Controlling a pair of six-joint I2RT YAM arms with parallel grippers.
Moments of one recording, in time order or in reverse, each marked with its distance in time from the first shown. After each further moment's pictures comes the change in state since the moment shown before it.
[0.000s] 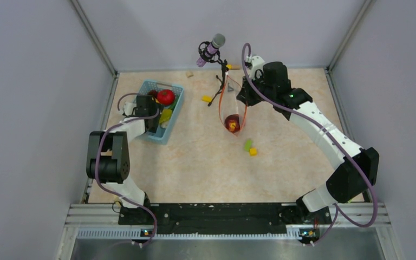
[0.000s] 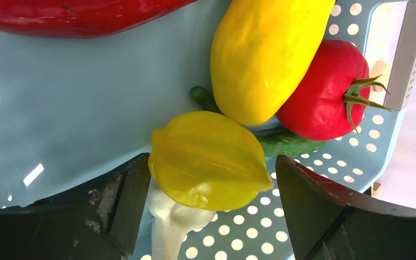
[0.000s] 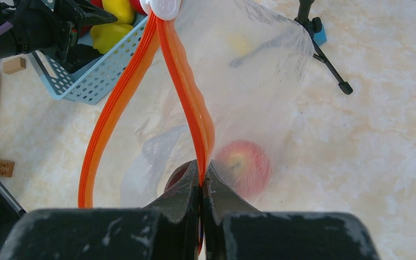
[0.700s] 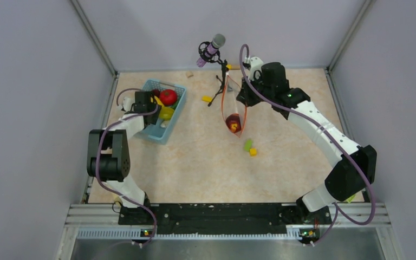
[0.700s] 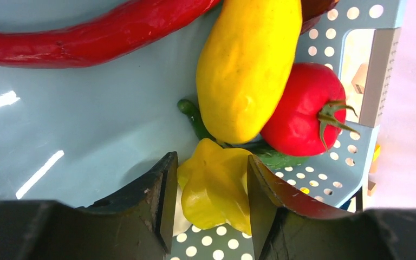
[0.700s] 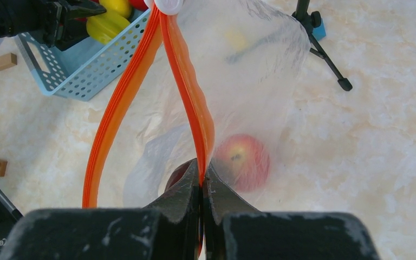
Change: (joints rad) left arm 0.008 0.048 0.075 -0.002 0.010 0.028; right arm 0.000 0.020 0.000 0.000 0.006 -0.008
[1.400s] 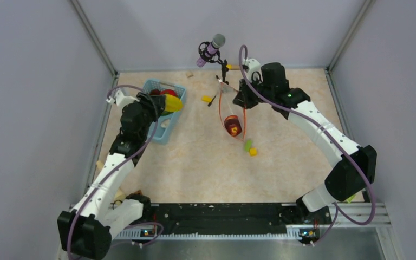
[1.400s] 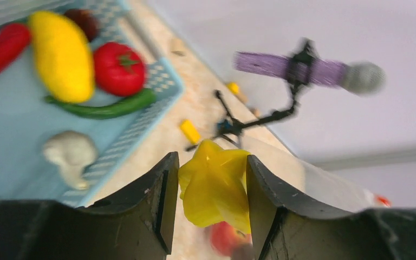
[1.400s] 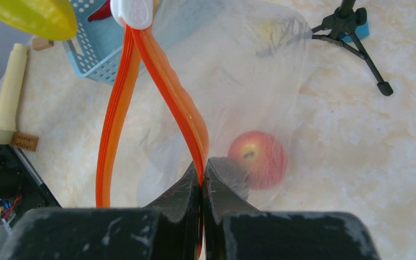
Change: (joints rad) left arm -0.143 -0.700 -0.228 0.063 -0.021 0.238; right arm 0.000 0.000 0.002 -0.013 -0.104 -0.003
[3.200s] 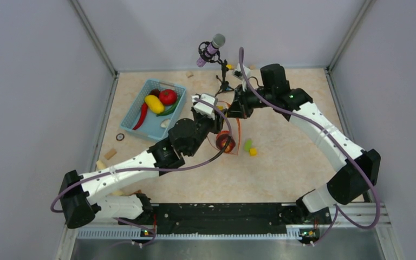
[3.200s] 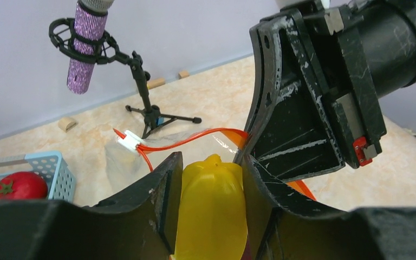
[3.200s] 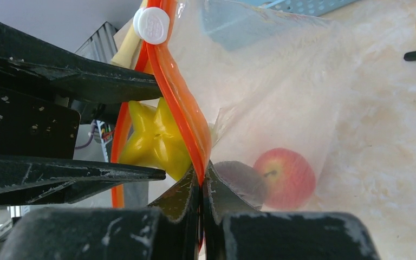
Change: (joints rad) left arm -0.846 0.152 0.164 0.287 -0.280 0.966; right arm 0.032 -0.037 0.018 -0.102 -0.422 -0.021
